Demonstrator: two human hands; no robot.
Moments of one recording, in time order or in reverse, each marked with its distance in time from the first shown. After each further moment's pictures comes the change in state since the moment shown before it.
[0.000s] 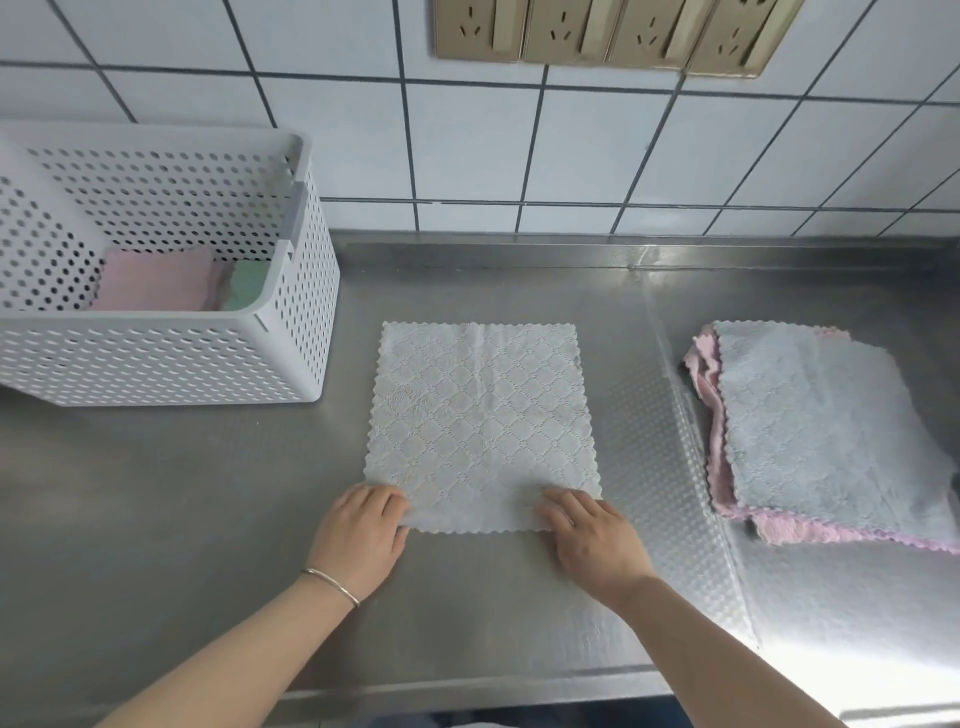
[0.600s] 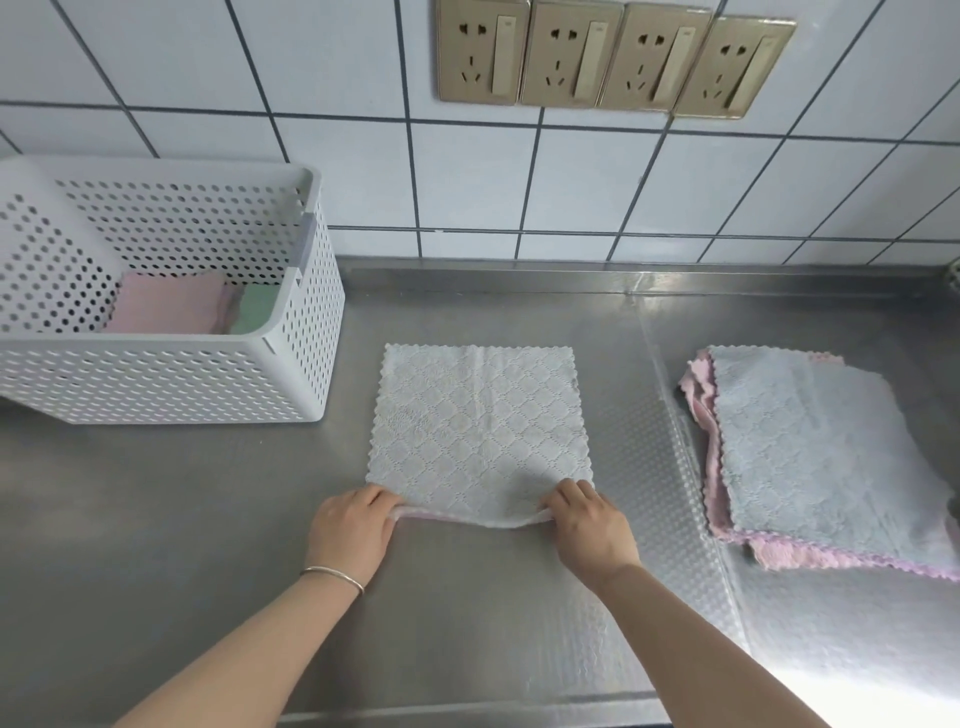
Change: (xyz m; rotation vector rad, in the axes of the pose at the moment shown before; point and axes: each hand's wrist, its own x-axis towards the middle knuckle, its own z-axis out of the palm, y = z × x) left_hand 0.021 -0.005 -0.021 -0.102 -0.131 -0.198; right_hand 0.029 0.009 -0.009 -0.039 -0.110 0.197
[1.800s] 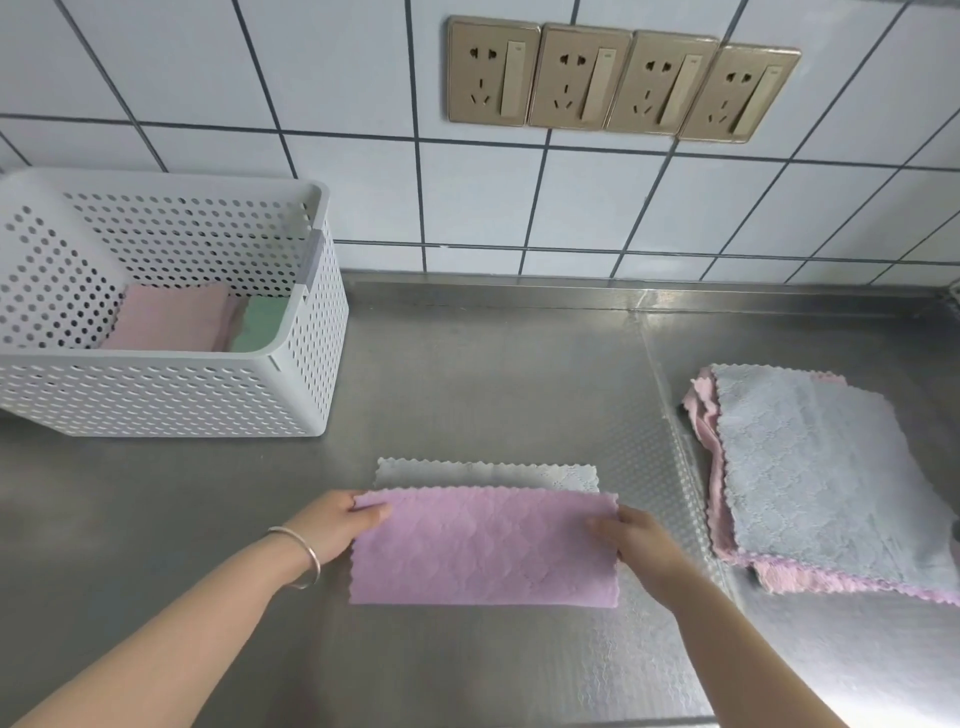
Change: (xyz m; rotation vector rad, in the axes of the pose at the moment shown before) left_hand 0.020 -0.013 -0.054 -0.671 -0.453 -0.474; right_hand 0.000 0.025 -0.053 1.148 -0.354 0.791
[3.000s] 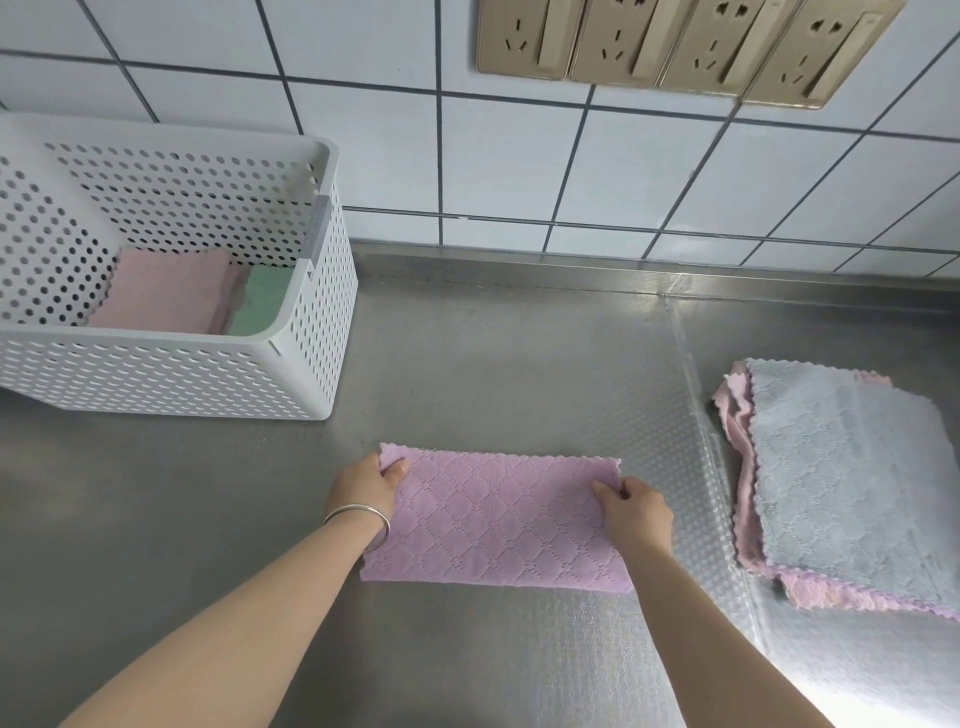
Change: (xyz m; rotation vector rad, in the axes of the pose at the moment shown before) left_hand 0.068 0.000 0.036 0.087 0.394 -0.206; right_hand 0.045 -0.014 0.030 -0.294 0.432 0.083
